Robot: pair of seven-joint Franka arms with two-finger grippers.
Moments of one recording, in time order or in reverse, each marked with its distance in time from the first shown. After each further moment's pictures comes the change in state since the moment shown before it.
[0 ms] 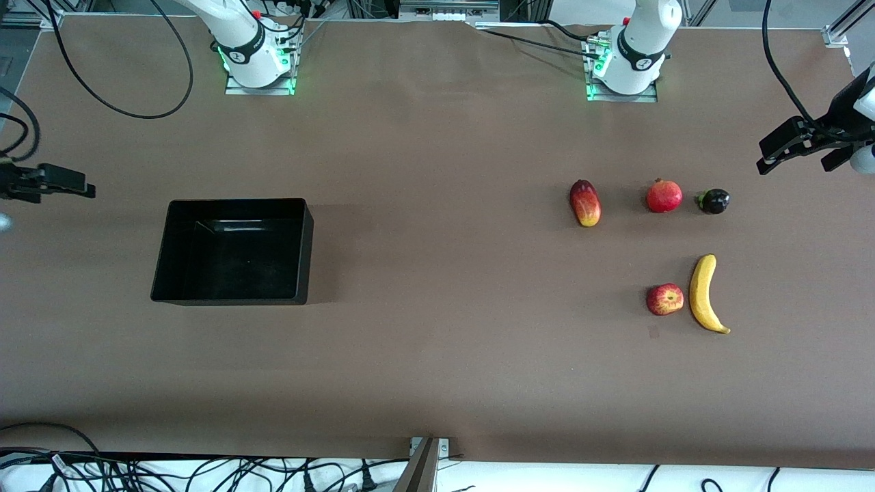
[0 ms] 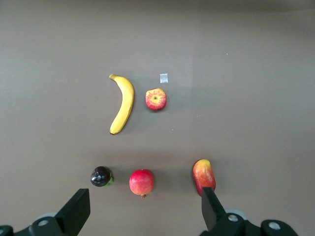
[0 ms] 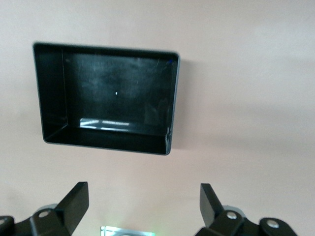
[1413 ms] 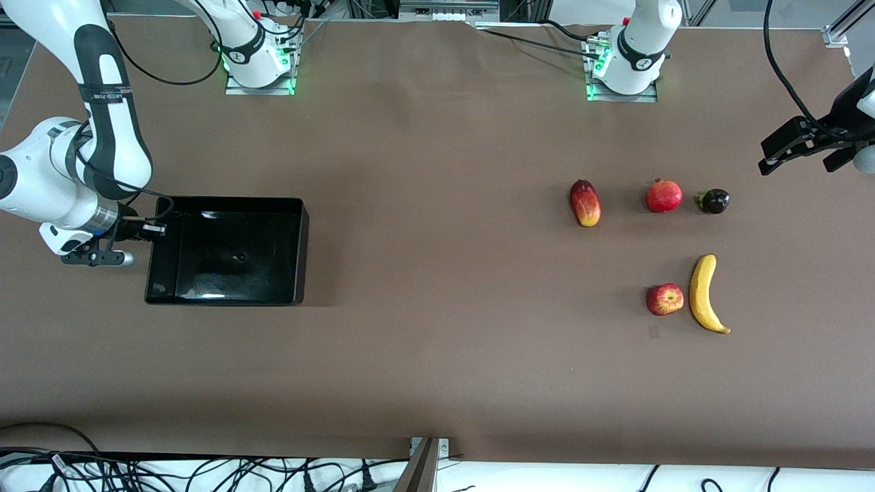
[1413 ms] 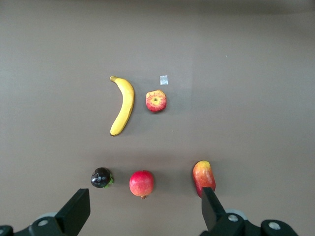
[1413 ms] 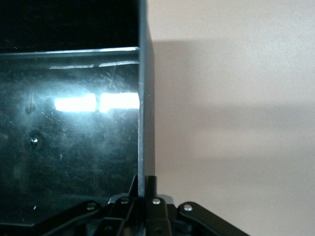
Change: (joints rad) left arm 0.003 0.001 -0.002 0.008 0.000 0.000 0.000; right arm -0.006 0.074 0.037 -0.735 0.150 0.855 -0.049
